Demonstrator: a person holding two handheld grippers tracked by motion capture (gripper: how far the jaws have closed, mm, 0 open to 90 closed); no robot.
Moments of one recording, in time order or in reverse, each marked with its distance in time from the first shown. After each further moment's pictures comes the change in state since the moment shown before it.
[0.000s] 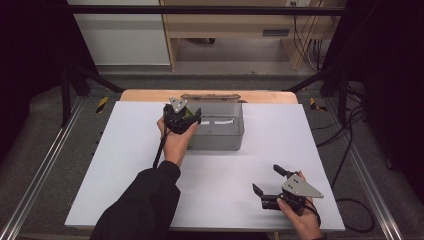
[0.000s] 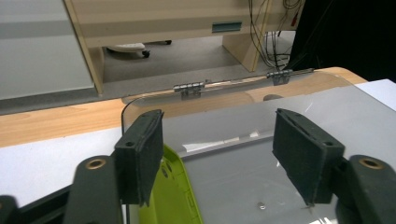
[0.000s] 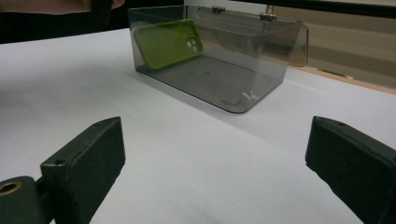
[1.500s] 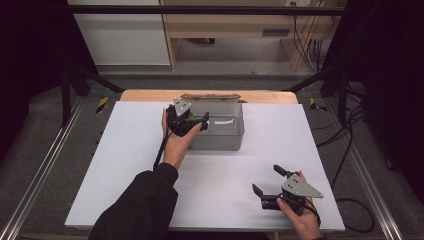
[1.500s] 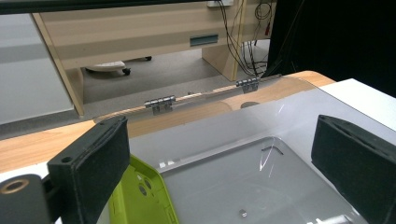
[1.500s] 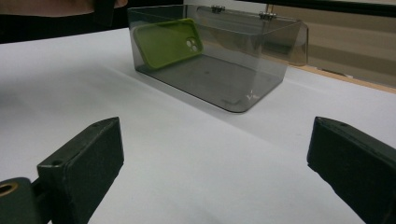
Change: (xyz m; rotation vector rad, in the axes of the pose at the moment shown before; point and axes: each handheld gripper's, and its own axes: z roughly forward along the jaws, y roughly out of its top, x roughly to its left) left arm -0.007 -0.003 -0.001 -0.061 -0.080 0.060; right arm 0.000 0.000 0.000 0.002 -0.002 0.003
